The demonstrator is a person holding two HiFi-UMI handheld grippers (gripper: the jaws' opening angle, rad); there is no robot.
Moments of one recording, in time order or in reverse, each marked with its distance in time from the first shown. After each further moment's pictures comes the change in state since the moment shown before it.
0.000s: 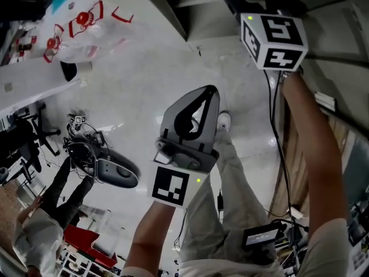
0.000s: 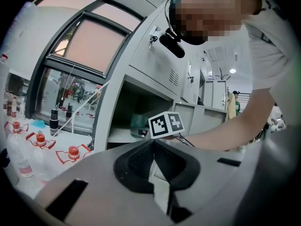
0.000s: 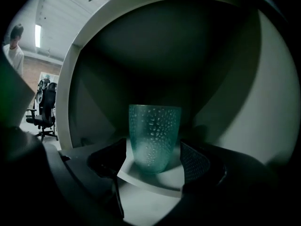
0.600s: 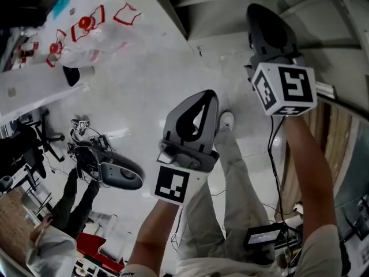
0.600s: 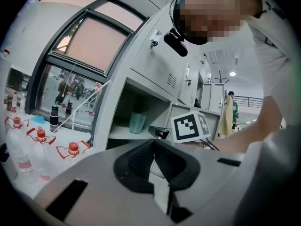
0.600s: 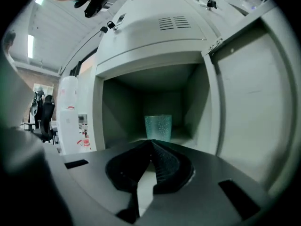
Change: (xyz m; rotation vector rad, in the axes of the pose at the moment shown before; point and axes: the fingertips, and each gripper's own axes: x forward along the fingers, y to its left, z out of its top) left arm -0.022 -0.003 0.006 -0.040 0.004 -0.027; right arm -0.093 0.020 0.008 0.115 -0.045 -0.056
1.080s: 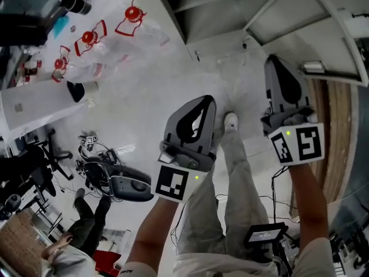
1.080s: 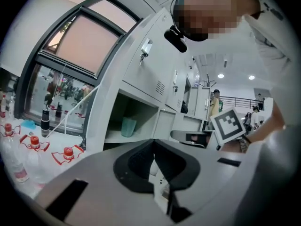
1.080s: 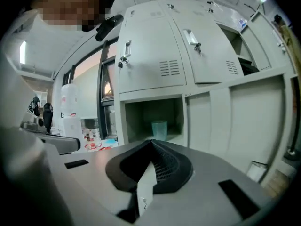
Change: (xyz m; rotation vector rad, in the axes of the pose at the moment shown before) left arm -0.049 -0.017 0.014 0.042 0.005 -0.132; right arm -0.150 0.039 0.016 0.079 0.010 -0.062
